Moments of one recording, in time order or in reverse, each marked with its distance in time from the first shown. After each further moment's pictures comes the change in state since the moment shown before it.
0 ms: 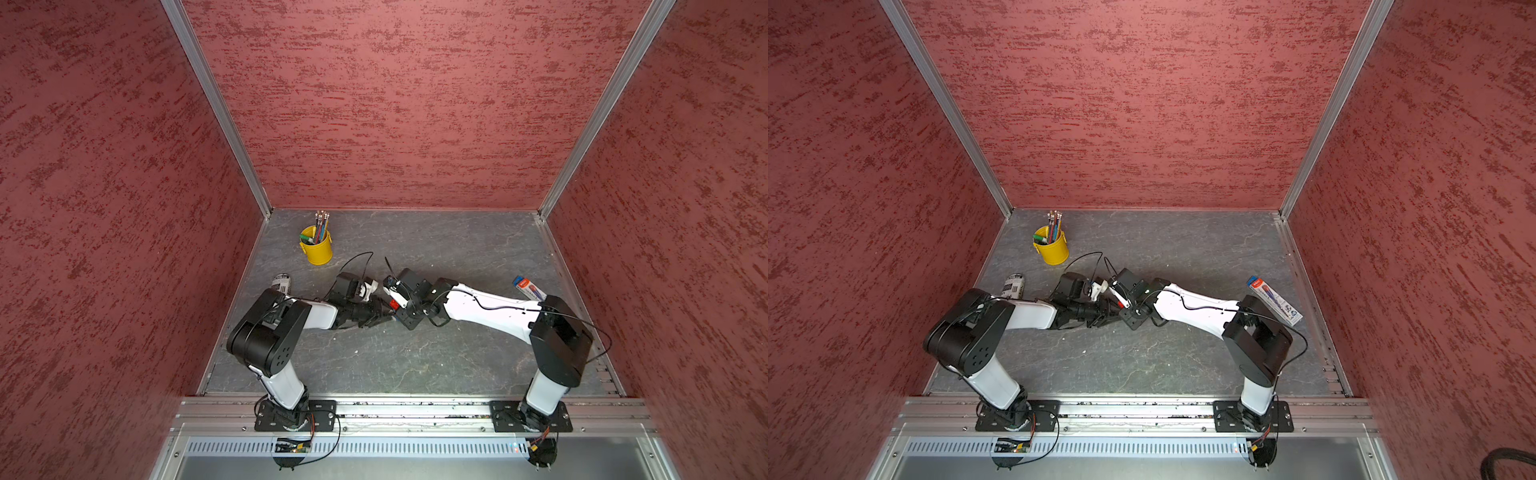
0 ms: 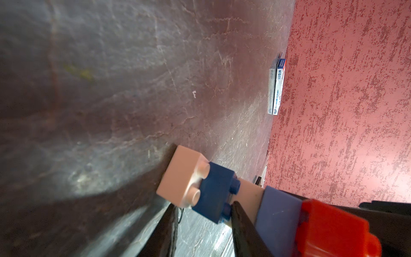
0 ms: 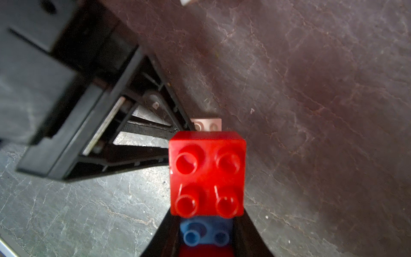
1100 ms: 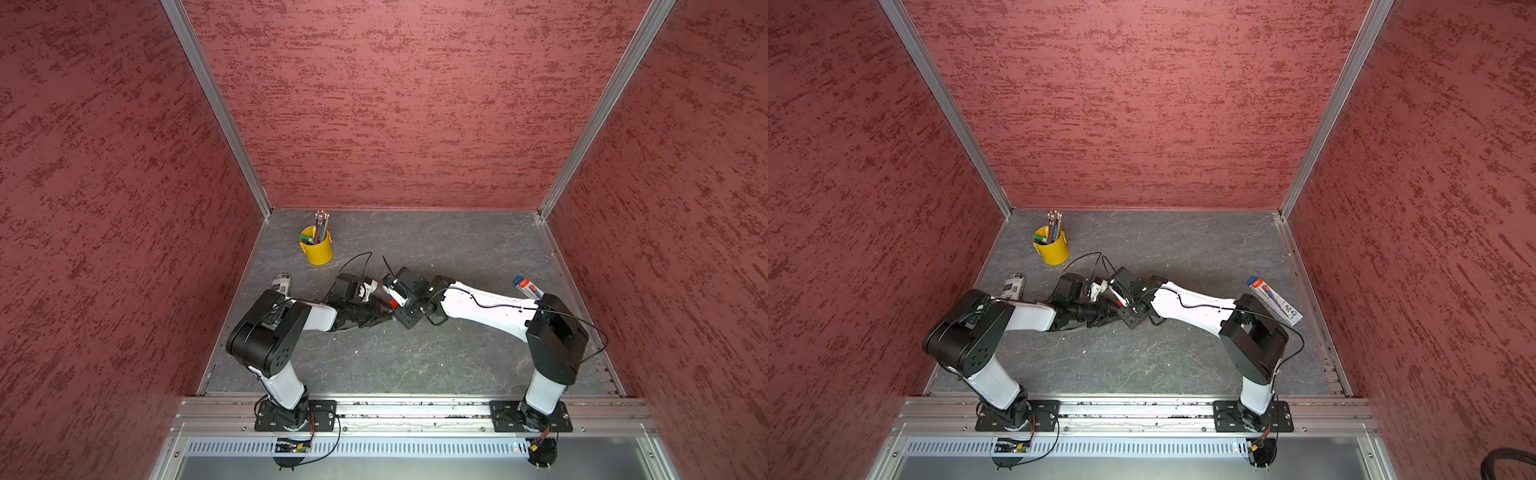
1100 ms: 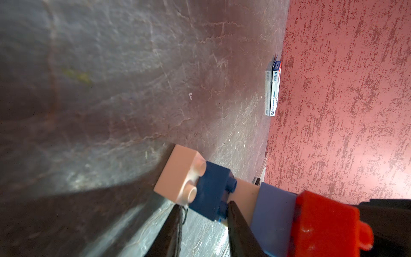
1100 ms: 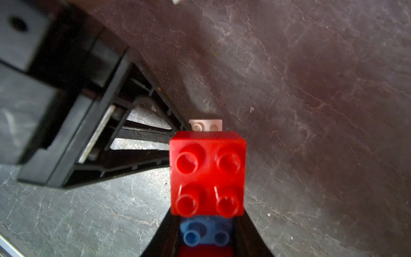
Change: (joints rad) left arm 0.000 -0.005 -0.024 0.053 -0.003 -0.011; right arm 0.000 0.026 0.043 -0.040 0.004 0.022
